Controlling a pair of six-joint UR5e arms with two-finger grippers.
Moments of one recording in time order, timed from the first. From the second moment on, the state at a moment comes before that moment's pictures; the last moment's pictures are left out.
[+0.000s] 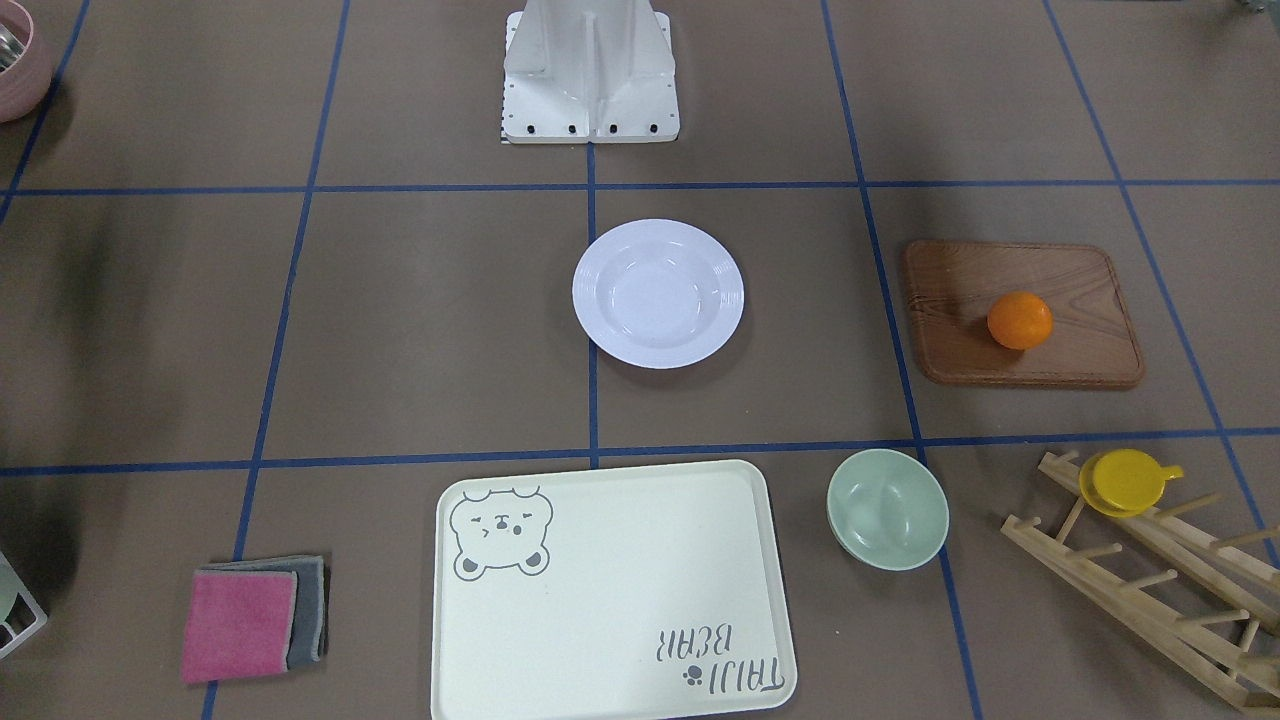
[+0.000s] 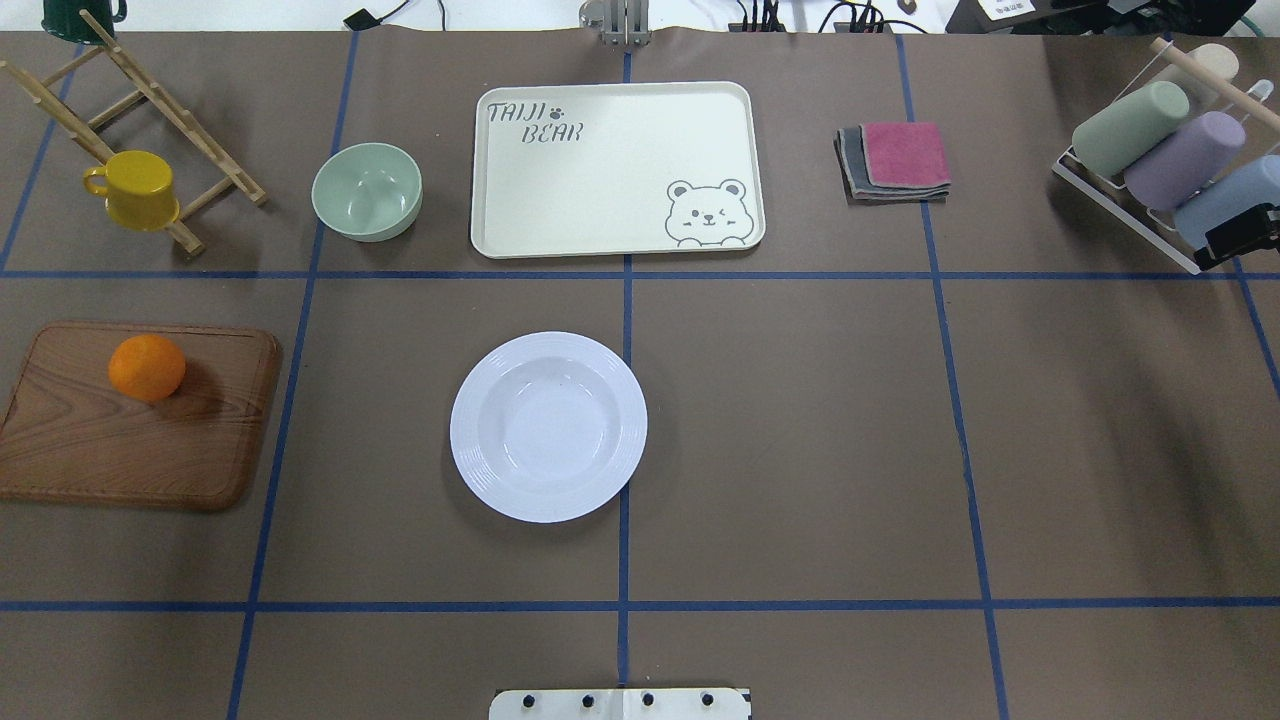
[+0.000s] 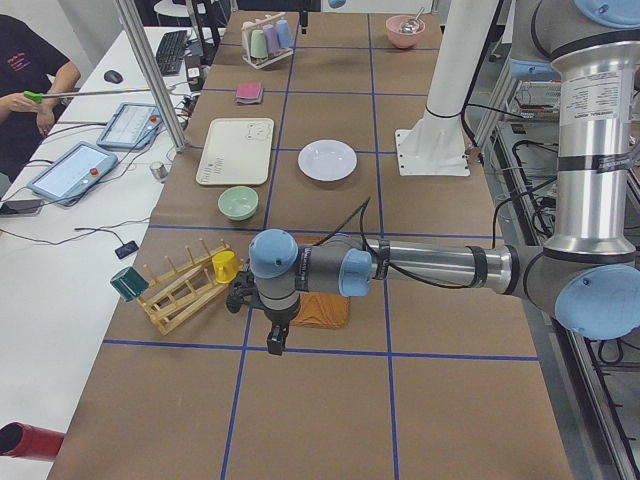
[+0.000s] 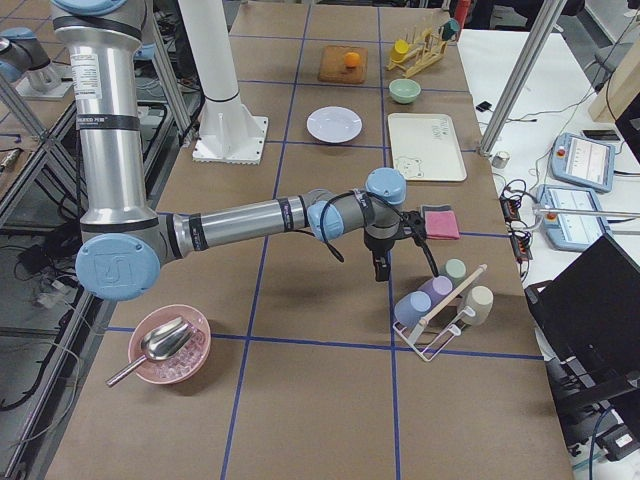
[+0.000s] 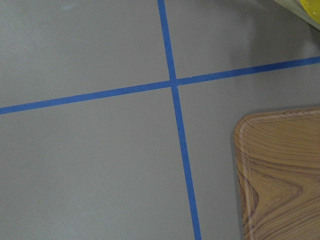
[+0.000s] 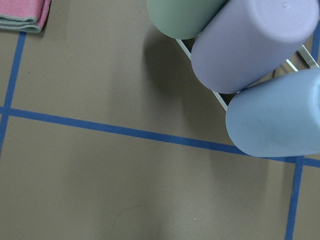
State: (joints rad) left arm -1.55 -1.50 -1.69 -1.58 -2.34 0.10; right arm 1.28 -1.52 1.72 -1.41 2.29 0.29
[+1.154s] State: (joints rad) left arm -1.25 -1.54 -1.91 -1.62 -2.33 -0.46; right arm 1.19 -1.44 1.79 -1.40 2.34 0.36
